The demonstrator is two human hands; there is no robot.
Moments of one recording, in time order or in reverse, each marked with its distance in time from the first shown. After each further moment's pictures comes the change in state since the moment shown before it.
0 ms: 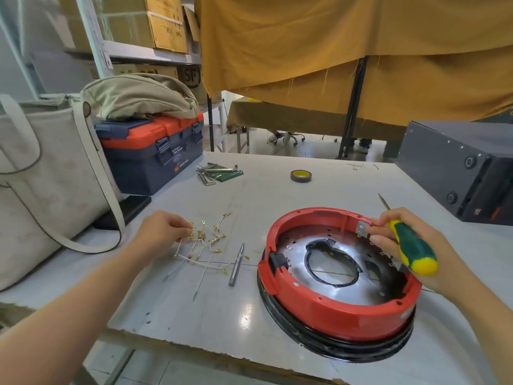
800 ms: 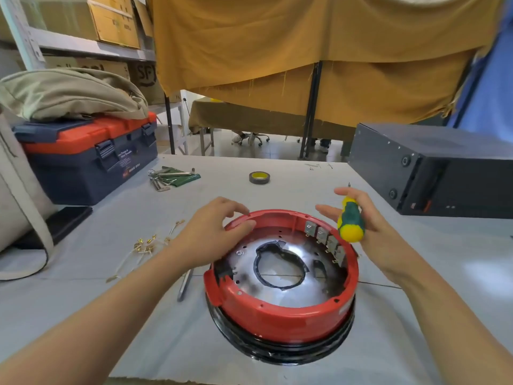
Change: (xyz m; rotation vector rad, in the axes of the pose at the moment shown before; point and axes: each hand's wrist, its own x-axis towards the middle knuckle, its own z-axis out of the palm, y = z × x) left_hand -0.050 0.128 0.078 0.117 -0.187 0.612; right_hand 0.011 -0.009 -0.012 0.308 -0.015 0.097
